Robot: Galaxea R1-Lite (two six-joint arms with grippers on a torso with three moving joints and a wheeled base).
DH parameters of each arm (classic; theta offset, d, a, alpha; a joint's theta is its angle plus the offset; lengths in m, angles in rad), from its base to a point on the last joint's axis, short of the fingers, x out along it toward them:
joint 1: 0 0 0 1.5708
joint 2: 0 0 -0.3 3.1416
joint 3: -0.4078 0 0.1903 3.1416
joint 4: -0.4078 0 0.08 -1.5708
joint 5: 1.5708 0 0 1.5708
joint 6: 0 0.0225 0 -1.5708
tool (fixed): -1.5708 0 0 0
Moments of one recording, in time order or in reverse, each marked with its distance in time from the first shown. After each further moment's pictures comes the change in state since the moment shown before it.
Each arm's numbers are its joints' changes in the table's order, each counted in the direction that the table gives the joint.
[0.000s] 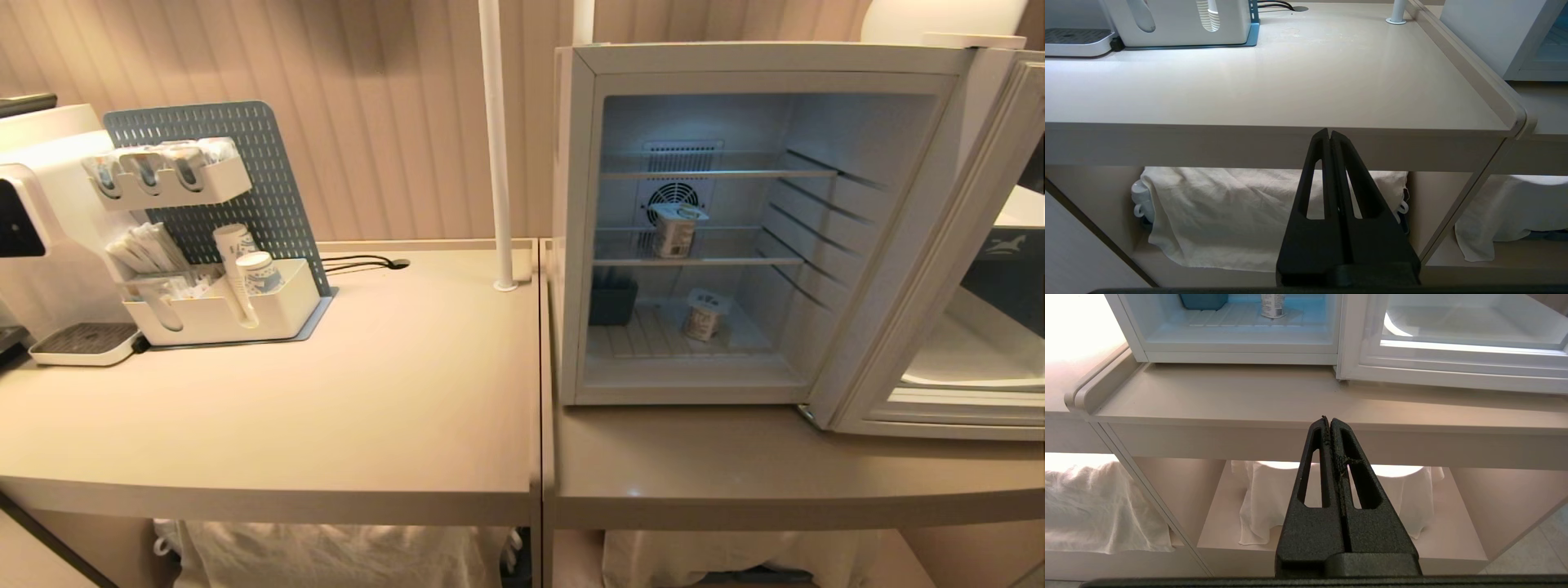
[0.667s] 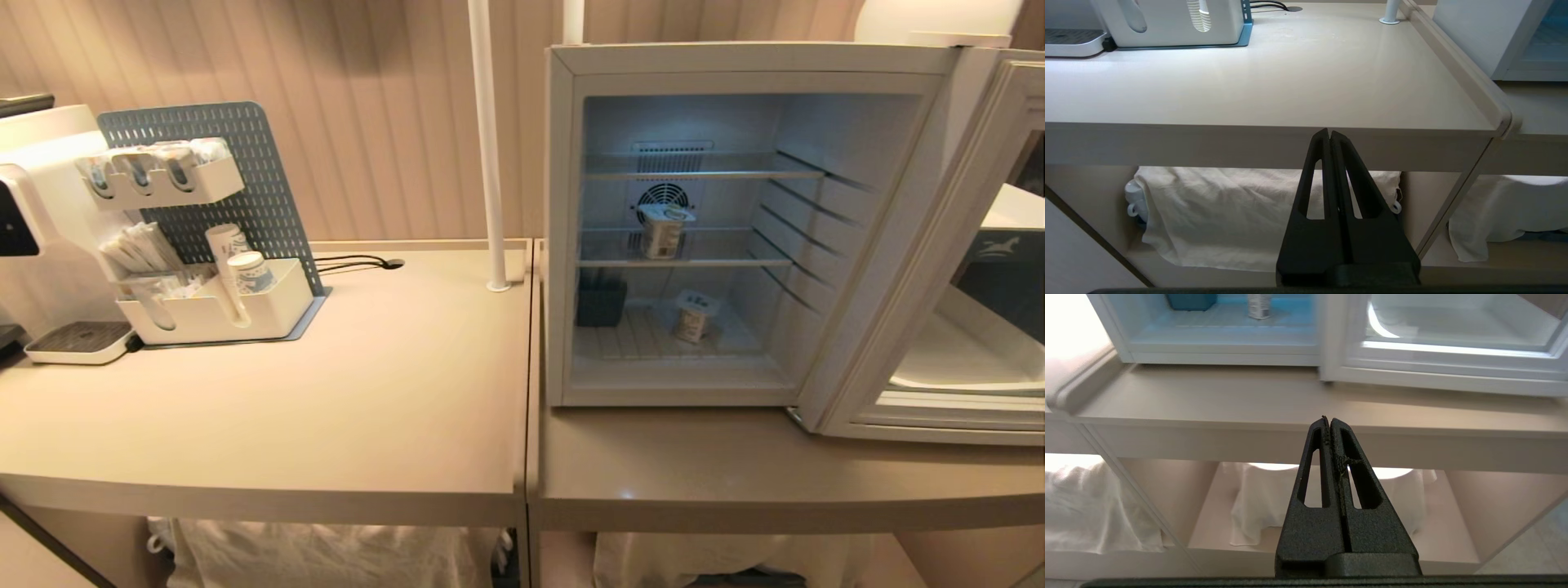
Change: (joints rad) left arm 0.000 0.000 0.000 0.000 0.000 0.001; right arm 0.000 0.000 -0.001 0.000 -0.001 0.001
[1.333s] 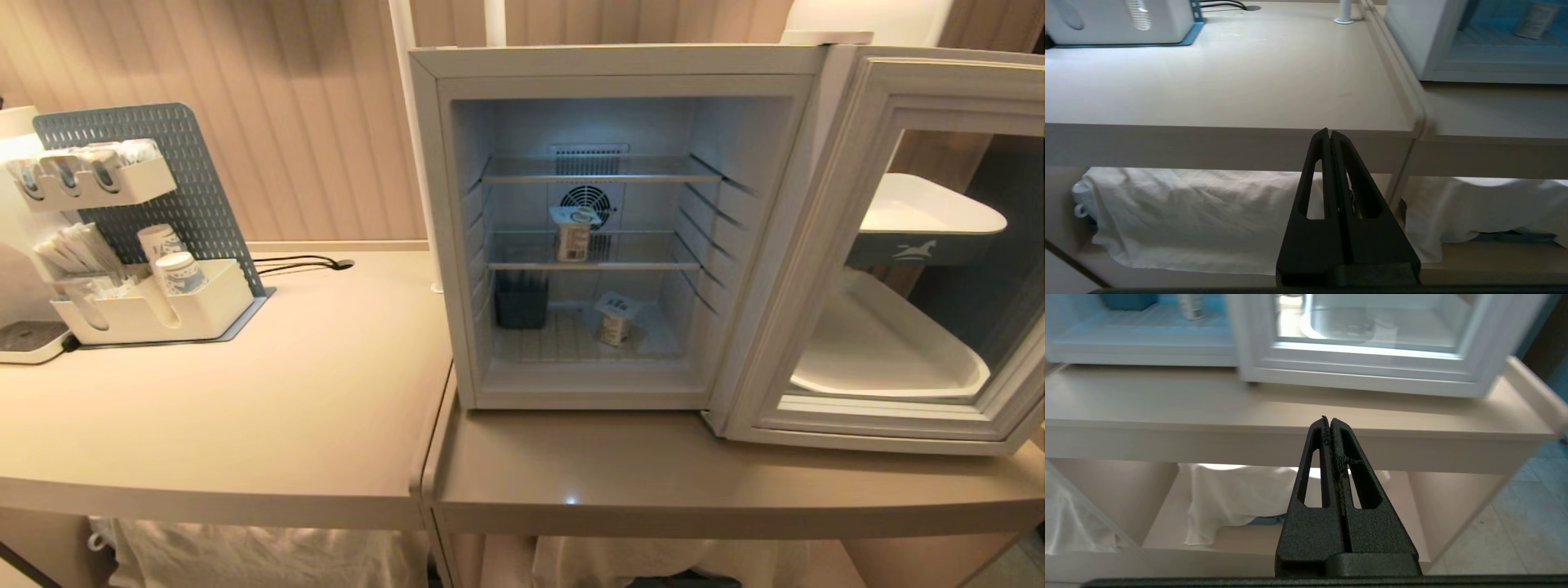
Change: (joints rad) left arm -0.002 0.000 0.000 0.000 0.000 -0.001; right arm -0.002 0.000 -0.001 -0.003 0.000 0.000
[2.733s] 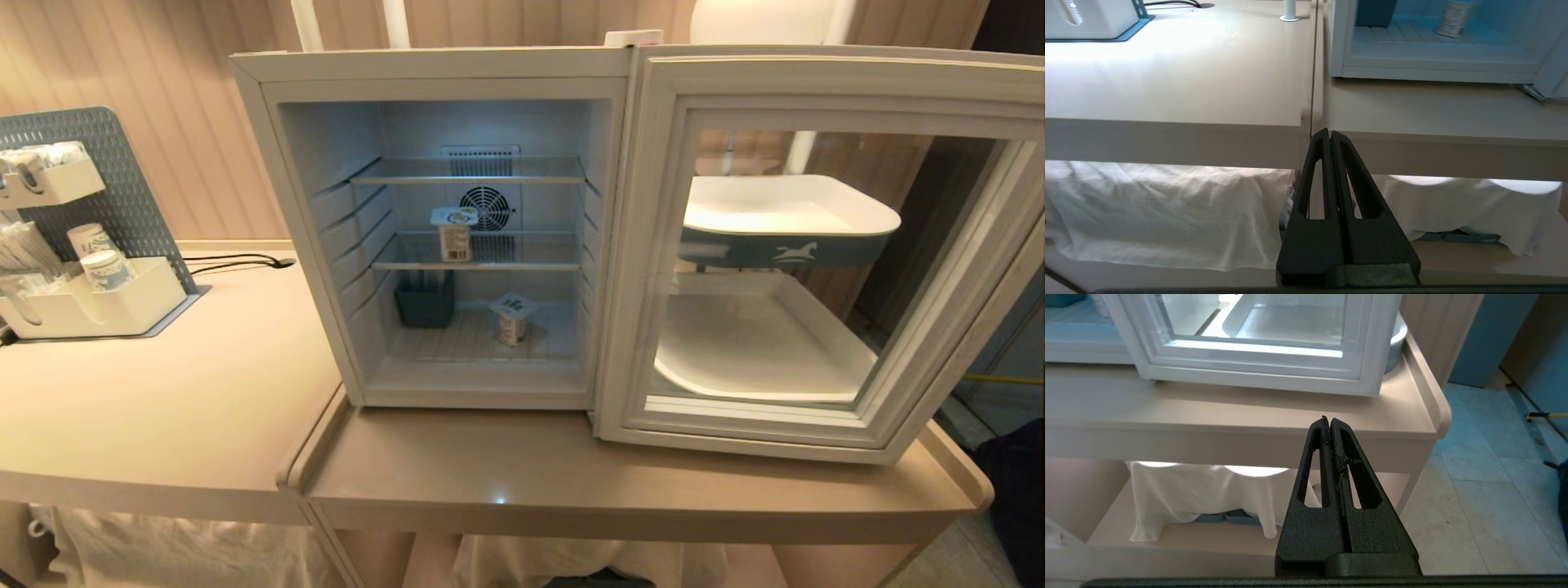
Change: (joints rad) left arm 0.000 0.000 0.000 0.000 0.000 0.000; right arm 0.000 0.000 0.000 -0.002 0.000 0.000
